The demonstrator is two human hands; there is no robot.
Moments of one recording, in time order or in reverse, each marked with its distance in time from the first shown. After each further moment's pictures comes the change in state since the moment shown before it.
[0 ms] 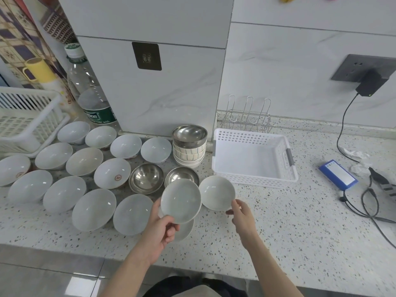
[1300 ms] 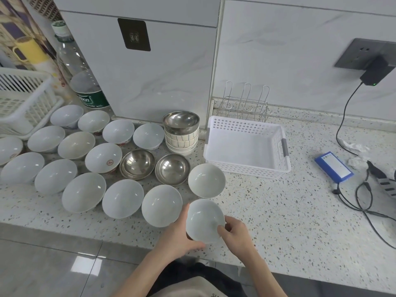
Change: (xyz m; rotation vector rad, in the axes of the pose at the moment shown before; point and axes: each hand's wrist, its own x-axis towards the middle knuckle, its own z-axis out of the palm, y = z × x) left_hand -0.014 -0.048 0.068 0.893 -0.154 0.267; right_hand -0.028 0.052 -0.038 -0.373 -0.270 -0.277
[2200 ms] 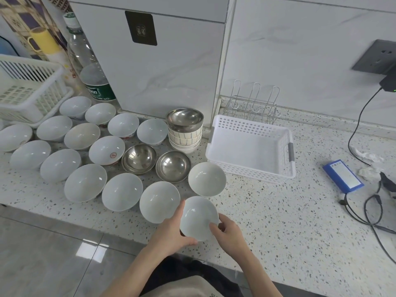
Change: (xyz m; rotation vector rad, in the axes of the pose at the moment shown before) left_hand 0.006 -0.017 0.005 0.173 0.049 -0.130; right_hand 0.009 -0.003 -0.003 0.049 -0.139 0.009
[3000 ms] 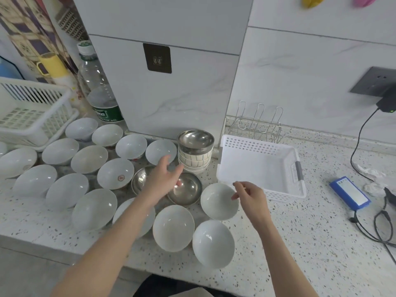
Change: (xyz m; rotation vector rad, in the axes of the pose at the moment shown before) left_hand 0.095 0.030 -0.154 -0.265 0.305 -0.081; right_hand 0.057 -0.119 -0.045 0.088 0.419 -0.048
